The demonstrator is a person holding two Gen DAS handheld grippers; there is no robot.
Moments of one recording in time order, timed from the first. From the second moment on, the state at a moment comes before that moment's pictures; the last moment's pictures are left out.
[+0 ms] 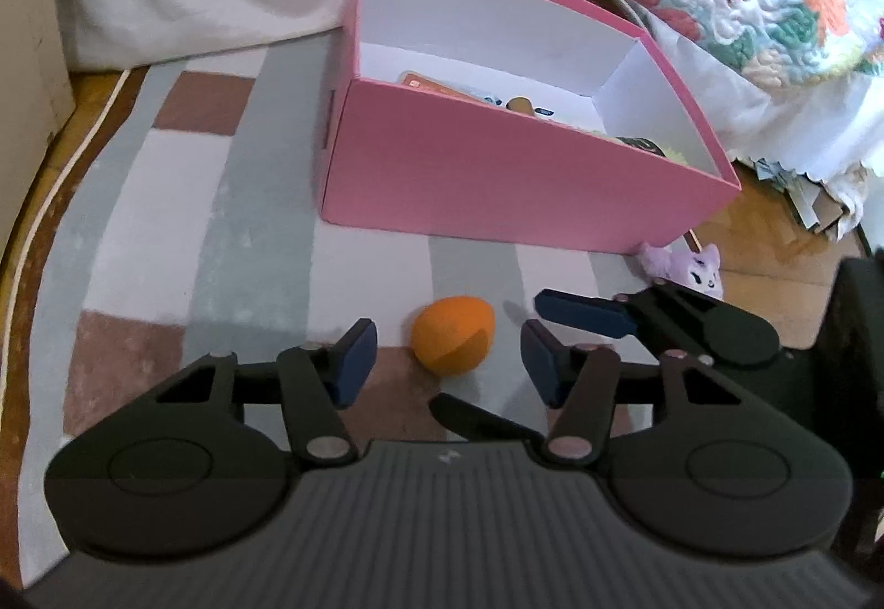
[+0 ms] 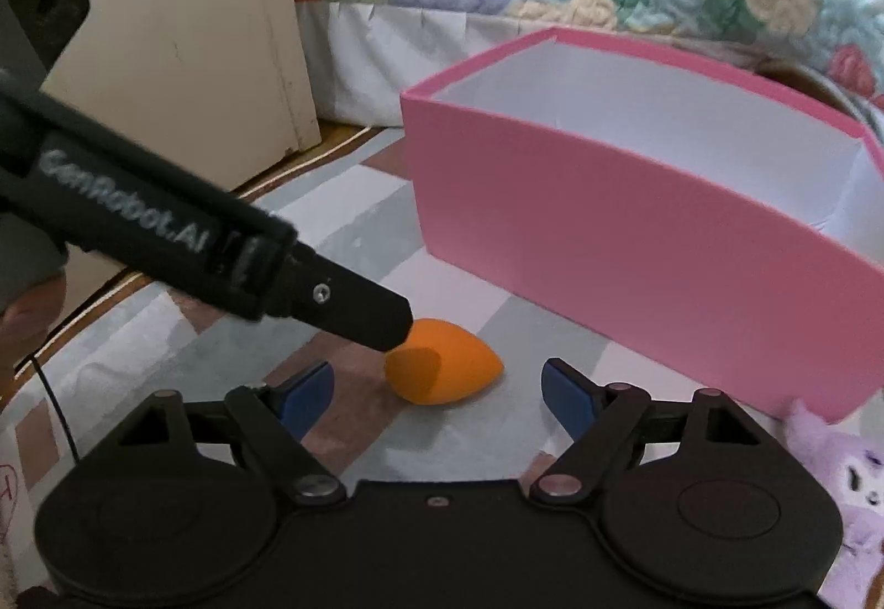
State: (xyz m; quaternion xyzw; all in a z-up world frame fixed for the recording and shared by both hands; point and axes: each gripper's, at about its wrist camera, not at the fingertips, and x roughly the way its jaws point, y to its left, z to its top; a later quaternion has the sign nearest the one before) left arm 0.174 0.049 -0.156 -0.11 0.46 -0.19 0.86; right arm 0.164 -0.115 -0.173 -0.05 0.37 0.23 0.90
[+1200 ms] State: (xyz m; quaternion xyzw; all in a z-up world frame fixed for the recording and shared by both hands) left arm 0.130 0.019 -0.151 -0.12 0.52 -0.22 0.82; right arm 0.135 -0.134 -0.167 -0.02 0.44 0.24 0.86
